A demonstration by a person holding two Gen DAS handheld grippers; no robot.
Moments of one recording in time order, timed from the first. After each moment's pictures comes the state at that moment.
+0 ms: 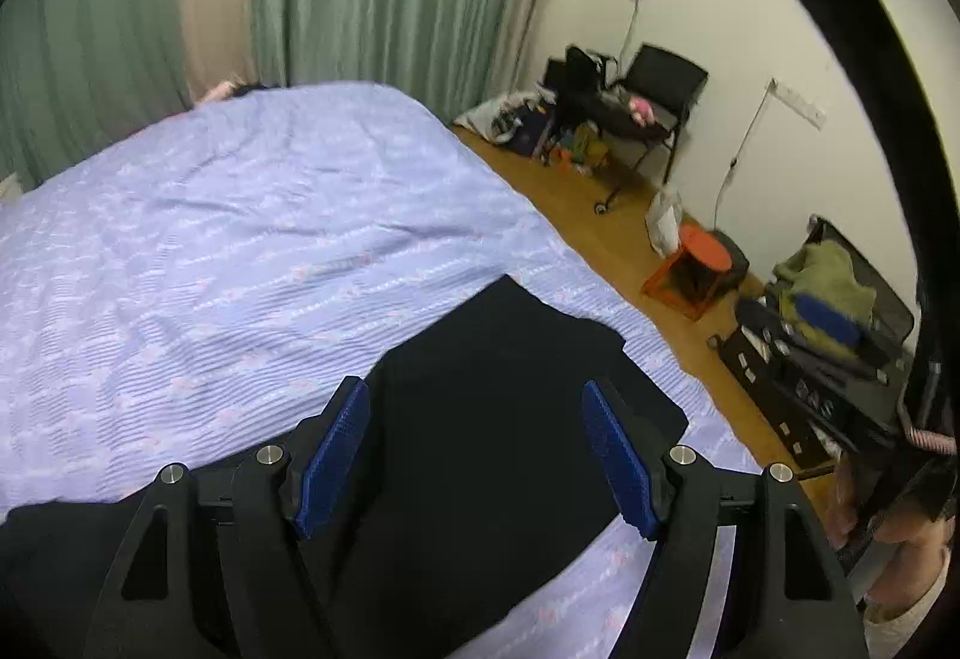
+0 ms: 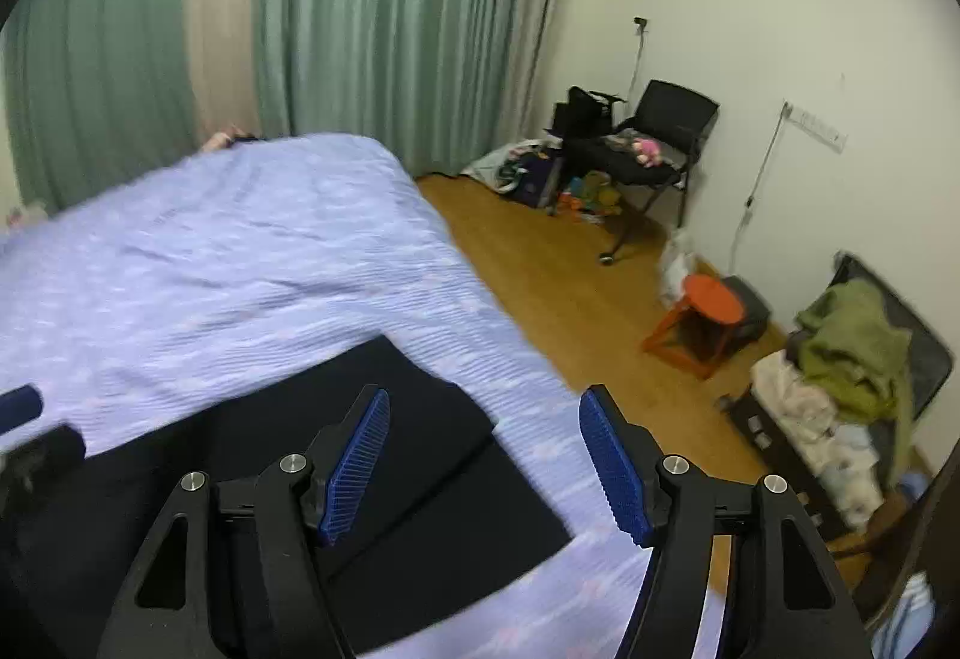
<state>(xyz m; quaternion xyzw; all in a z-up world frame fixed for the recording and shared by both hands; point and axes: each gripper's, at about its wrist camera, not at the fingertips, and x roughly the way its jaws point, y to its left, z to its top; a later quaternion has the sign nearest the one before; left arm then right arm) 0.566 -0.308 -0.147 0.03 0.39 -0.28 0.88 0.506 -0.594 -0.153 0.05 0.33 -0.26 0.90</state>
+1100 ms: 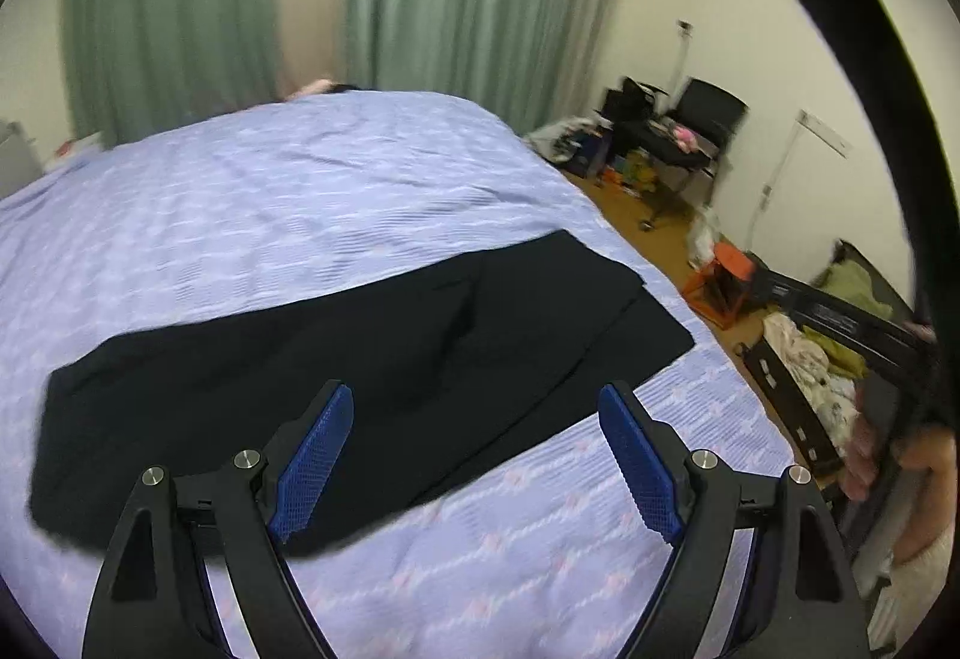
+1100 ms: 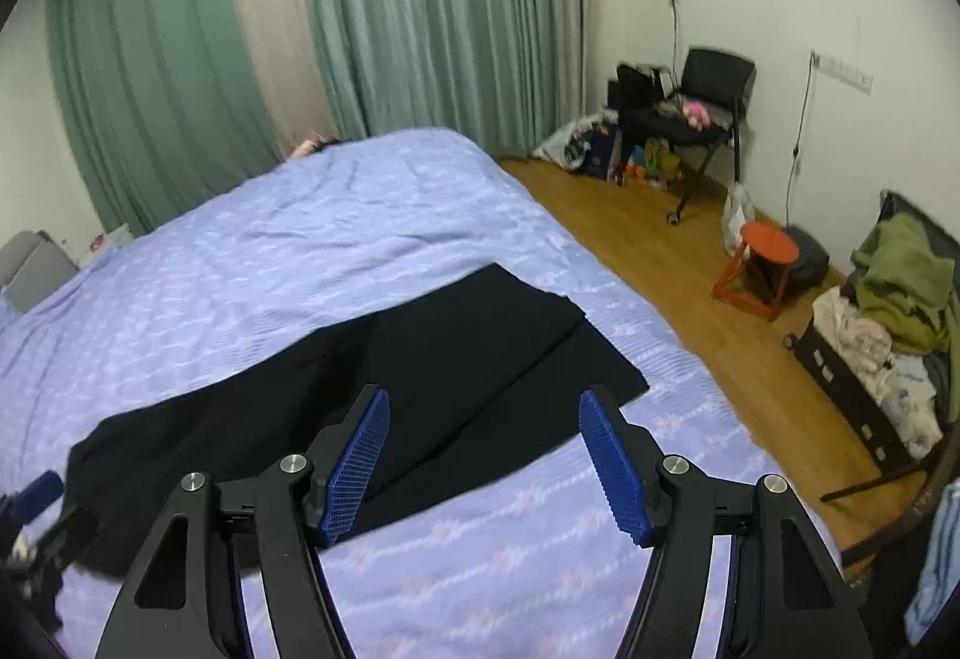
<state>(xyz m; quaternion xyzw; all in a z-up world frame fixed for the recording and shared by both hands) 0.427 -0.217 -0.158 0.01 0.38 -0.22 0.90 0.395 -0.520 -0.152 0.12 0.34 -0.19 0.91</state>
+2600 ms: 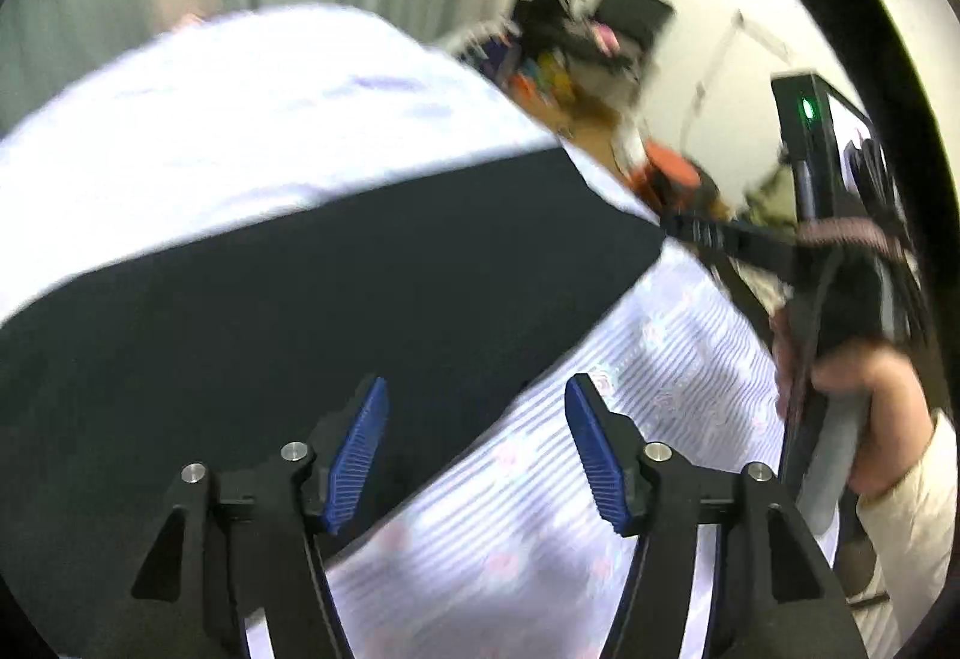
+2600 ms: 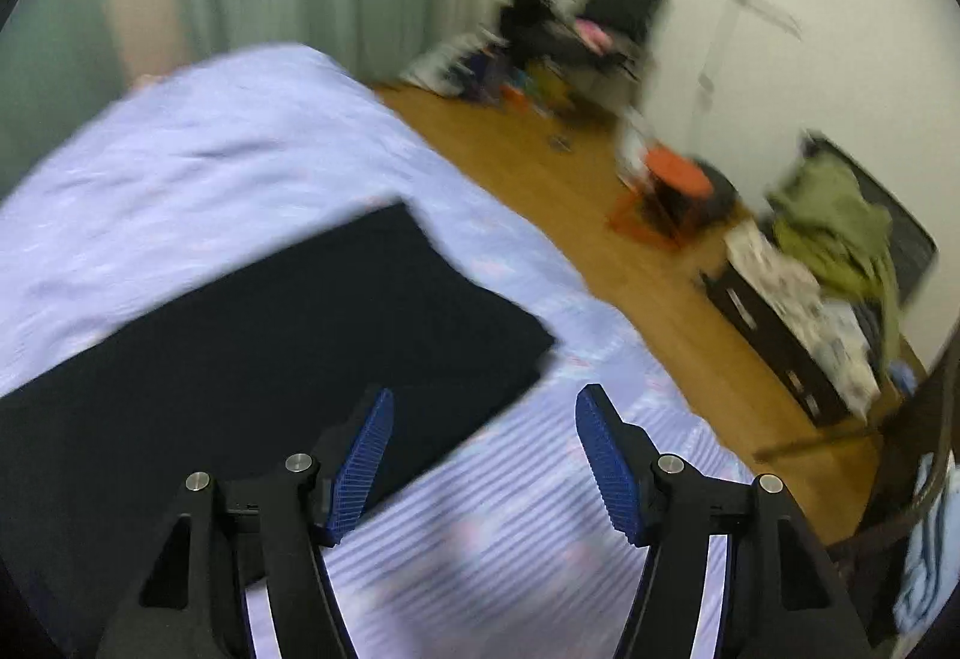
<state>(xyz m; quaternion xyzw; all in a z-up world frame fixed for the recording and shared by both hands) 0.480 -0.330 -0.248 0.04 0.43 -0.30 0.85 0.464 -0.609 -0.278 0.08 0.41 -0.30 0.86</state>
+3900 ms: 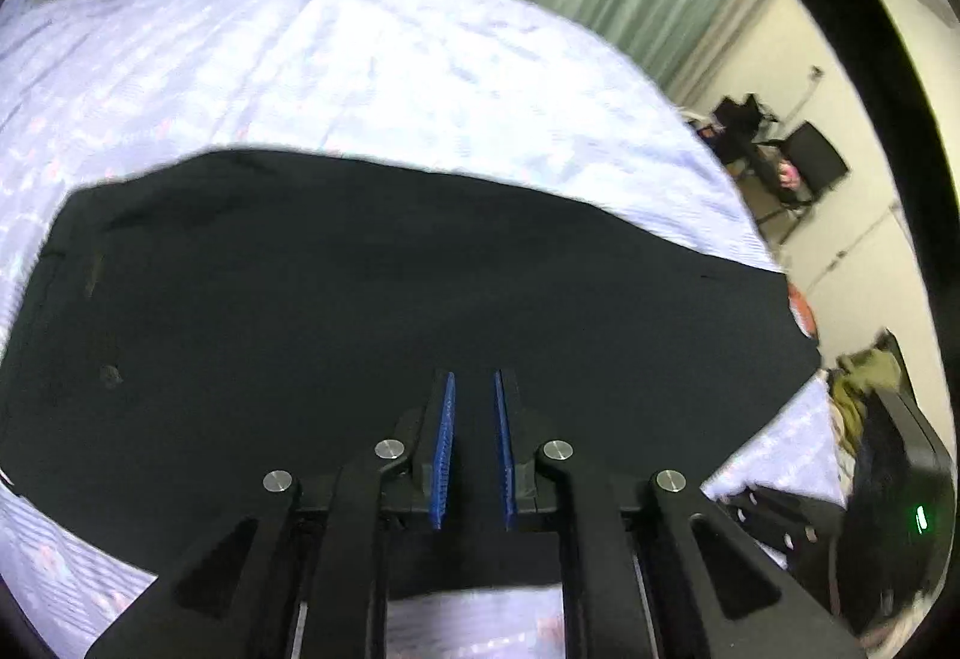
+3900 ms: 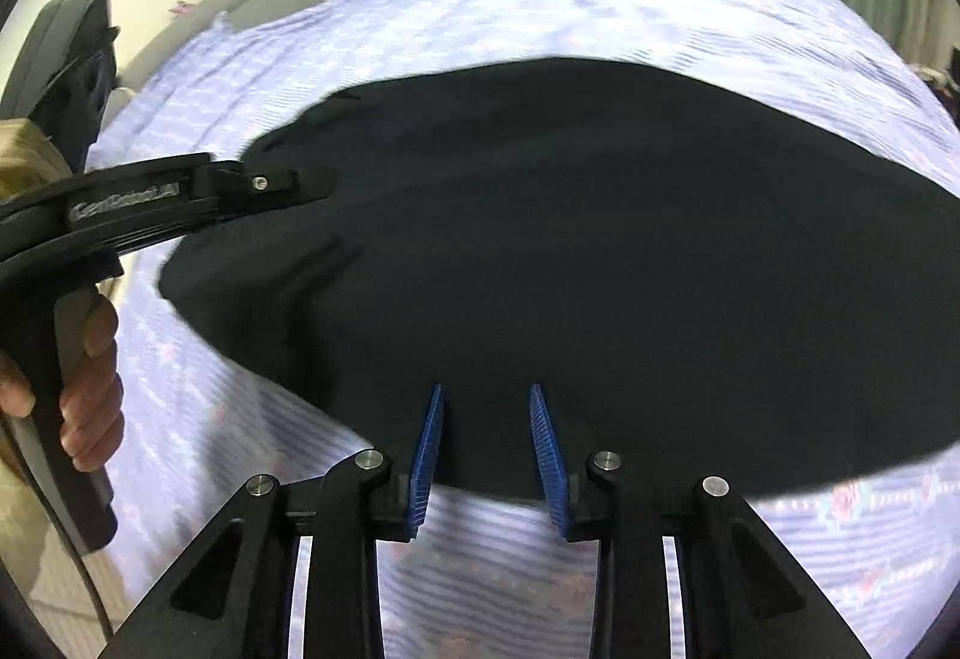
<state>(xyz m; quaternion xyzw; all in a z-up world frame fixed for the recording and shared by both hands) 0.507 -0.060 -0.277 -0.10 0.47 -0.14 0.87 0.482 -0.266 -0.330 0.05 0.50 0.20 0.84</state>
